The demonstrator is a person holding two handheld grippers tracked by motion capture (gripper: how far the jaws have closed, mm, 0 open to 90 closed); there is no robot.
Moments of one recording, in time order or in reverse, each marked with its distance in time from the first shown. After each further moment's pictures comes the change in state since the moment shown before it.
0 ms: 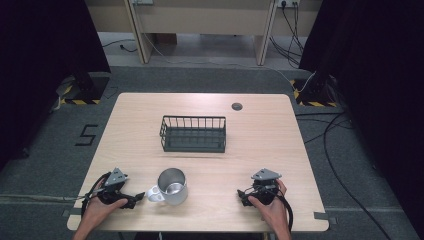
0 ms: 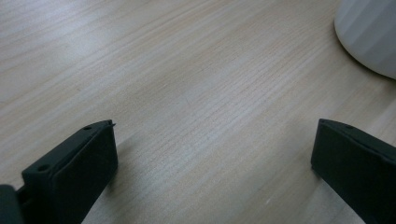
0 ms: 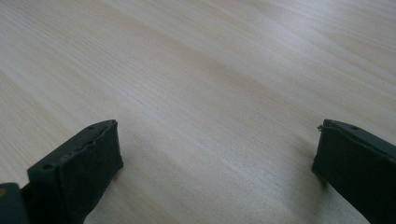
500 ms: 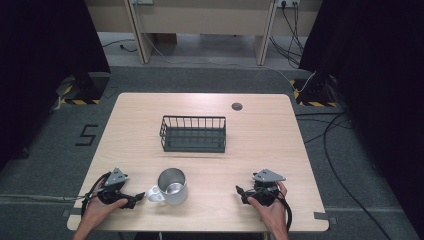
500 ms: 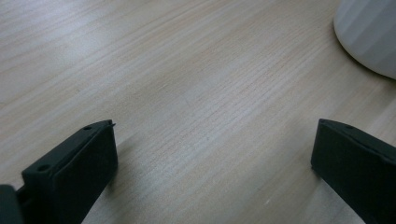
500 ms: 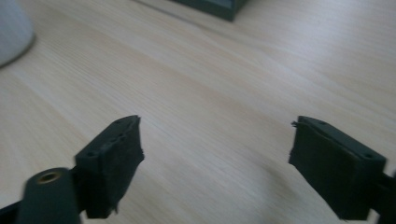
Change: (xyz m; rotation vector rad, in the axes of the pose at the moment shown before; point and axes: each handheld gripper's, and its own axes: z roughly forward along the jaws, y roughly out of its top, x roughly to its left) left arm 0.000 0.000 0.000 0.000 -0.002 0.002; right arm 0.008 0.004 -0.013 -0.141 0.046 0.005
